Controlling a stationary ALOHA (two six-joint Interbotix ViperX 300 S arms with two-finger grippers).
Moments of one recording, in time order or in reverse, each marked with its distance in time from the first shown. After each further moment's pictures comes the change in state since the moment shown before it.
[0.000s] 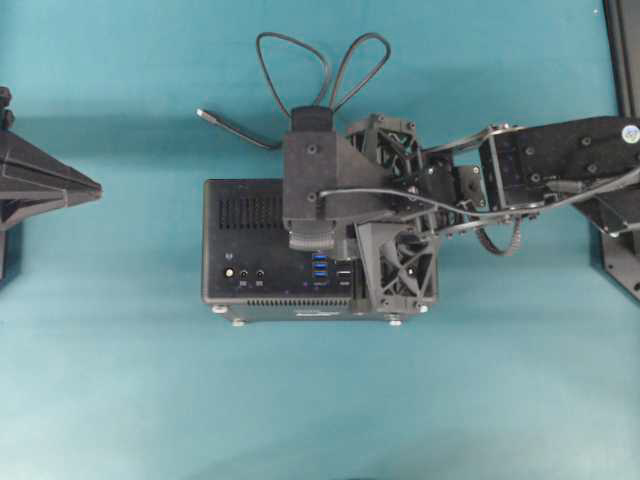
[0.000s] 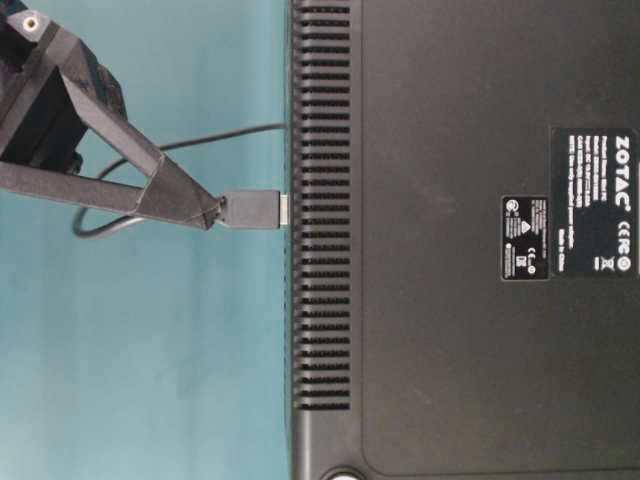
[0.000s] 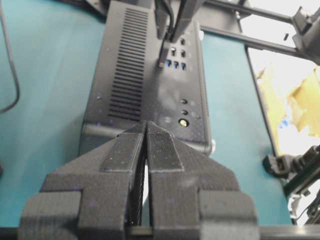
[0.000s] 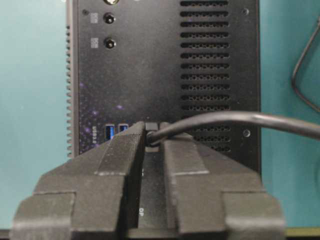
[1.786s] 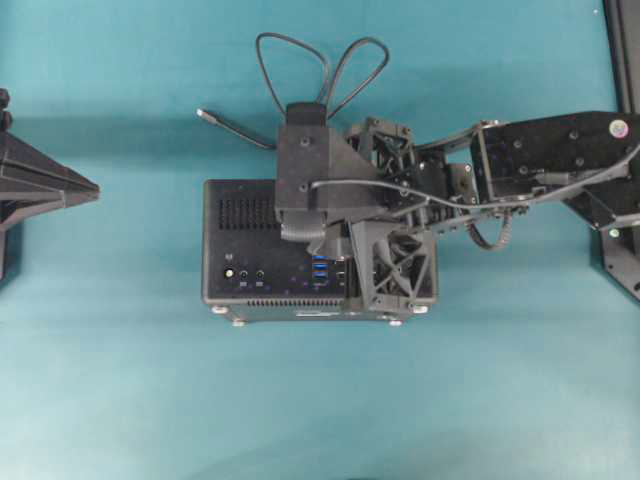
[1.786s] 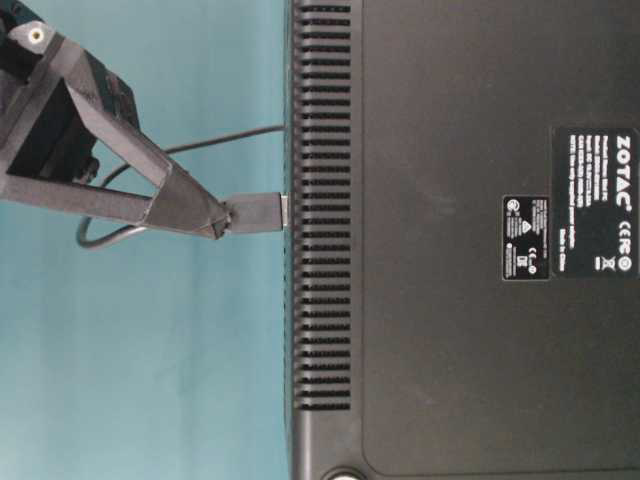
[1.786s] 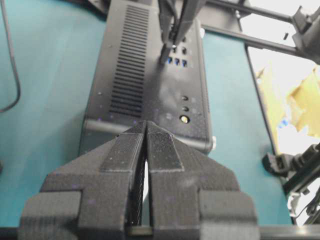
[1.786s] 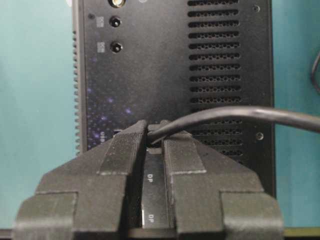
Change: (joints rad) left arm 0.000 -0.014 0.012 0.000 0.000 -0.003; right arm -0.012 0.017 0.000 0.057 0.003 0.003
